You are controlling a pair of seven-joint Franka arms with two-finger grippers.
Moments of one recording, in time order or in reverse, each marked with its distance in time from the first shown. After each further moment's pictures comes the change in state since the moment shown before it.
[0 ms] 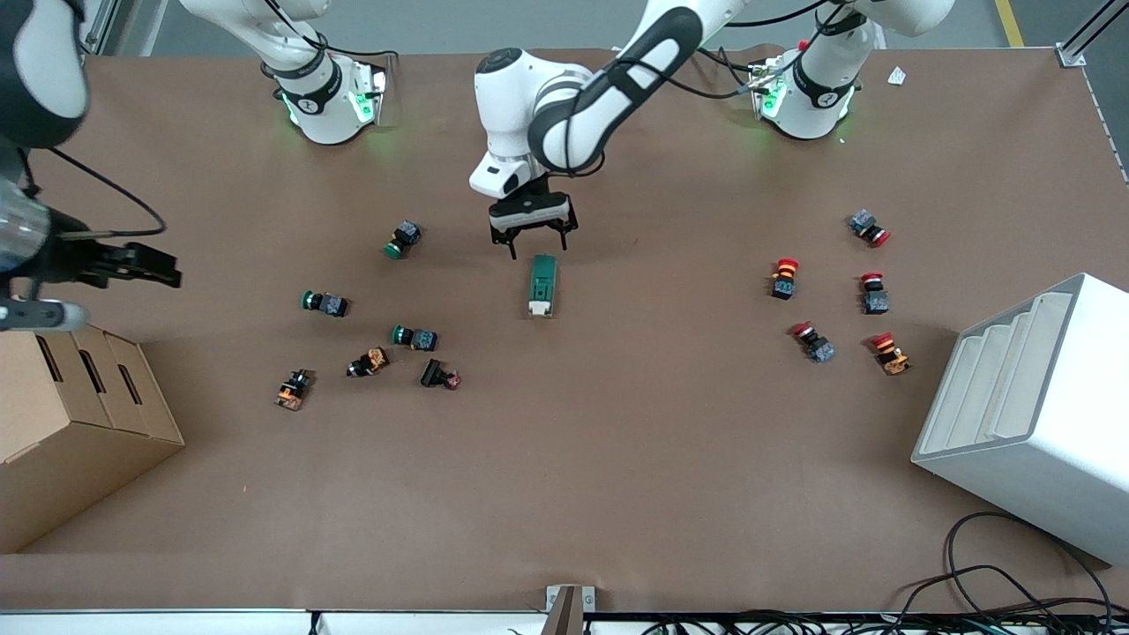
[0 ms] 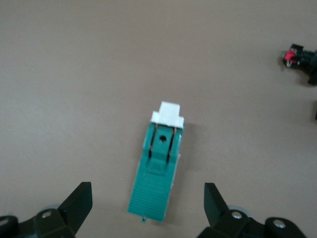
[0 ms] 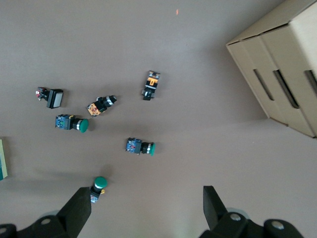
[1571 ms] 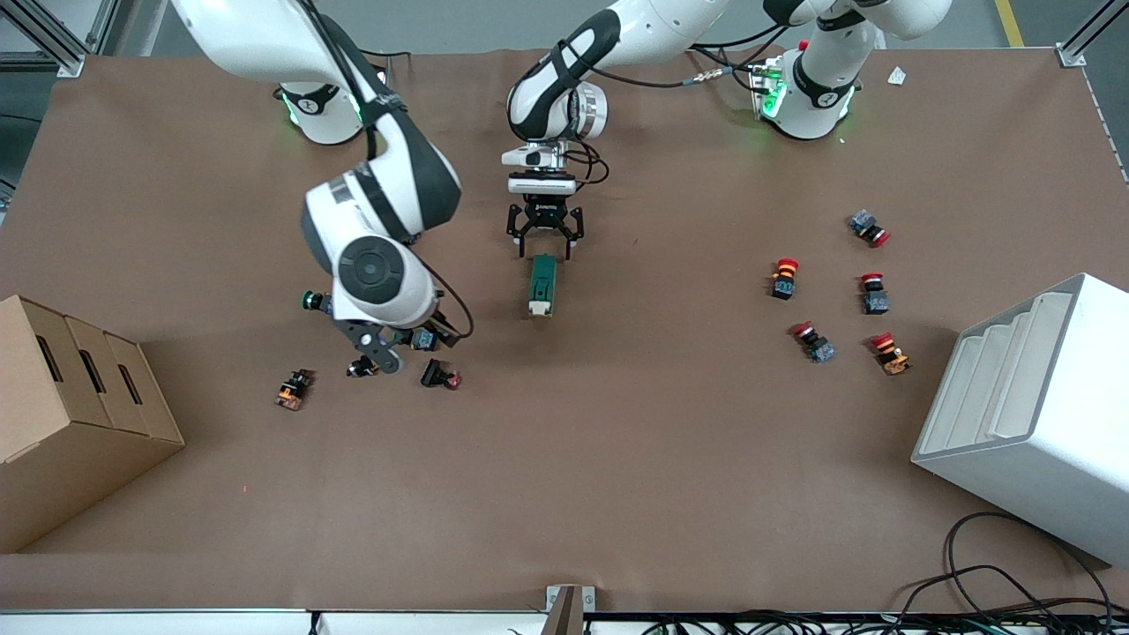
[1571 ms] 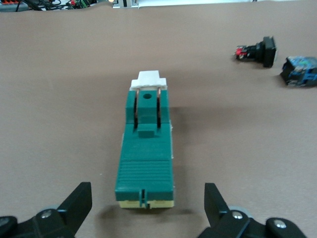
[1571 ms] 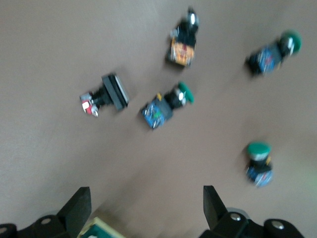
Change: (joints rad) left arm -0.114 0.136 0.001 -0.199 0.886 -0.108 -0.679; right arm 0.480 0.335 0.012 -0.090 0.059 0.328 1.309
